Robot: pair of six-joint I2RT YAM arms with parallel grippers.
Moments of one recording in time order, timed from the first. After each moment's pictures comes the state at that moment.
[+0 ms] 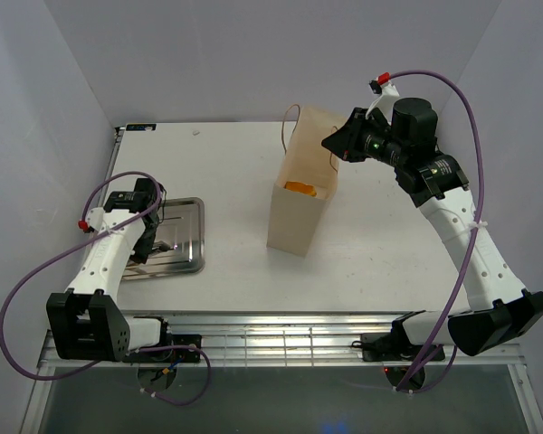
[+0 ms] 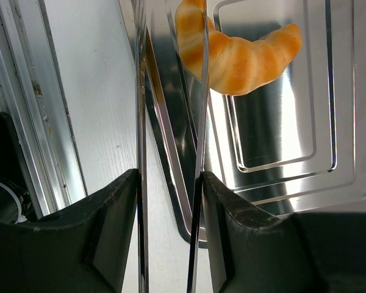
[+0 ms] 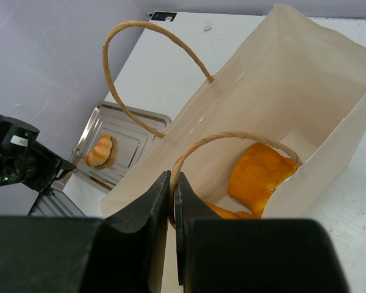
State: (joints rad) left arm -0.06 1.27 1.07 -1.29 -0.61 -1.48; right arm 0.40 1.32 1.56 -0.50 -0.35 0.42
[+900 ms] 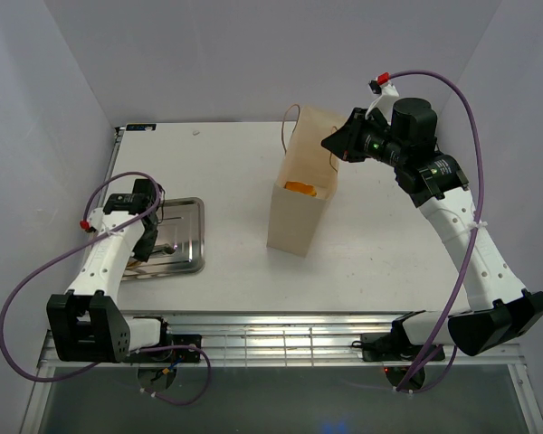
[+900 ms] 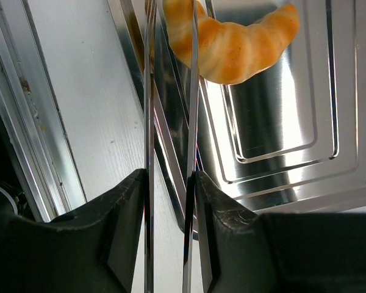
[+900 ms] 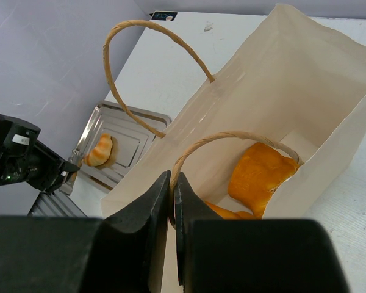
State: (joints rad) left arm -0.04 1.28 1.05 -1.24 -0.56 -1.42; right arm 0.40 1.32 1.56 -0.50 -0.35 0.42
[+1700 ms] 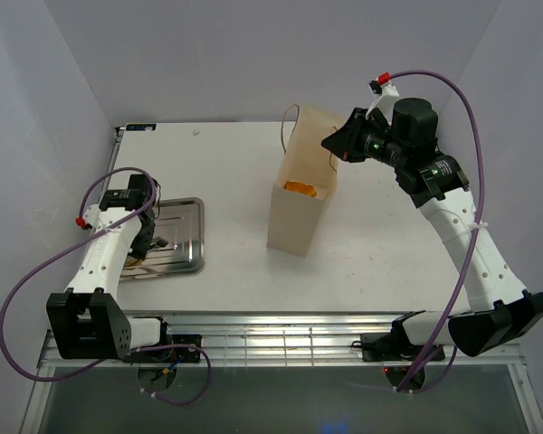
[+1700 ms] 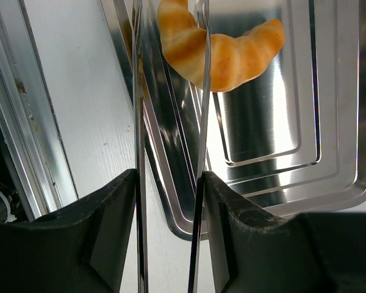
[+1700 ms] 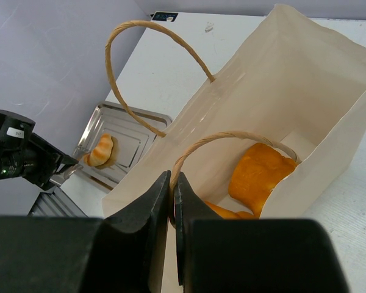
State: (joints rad) left arm -0.02 1.28 1.10 -1.25 -0.56 -1.42; right arm 0.40 1.32 1.56 -0.50 -0.35 0.42
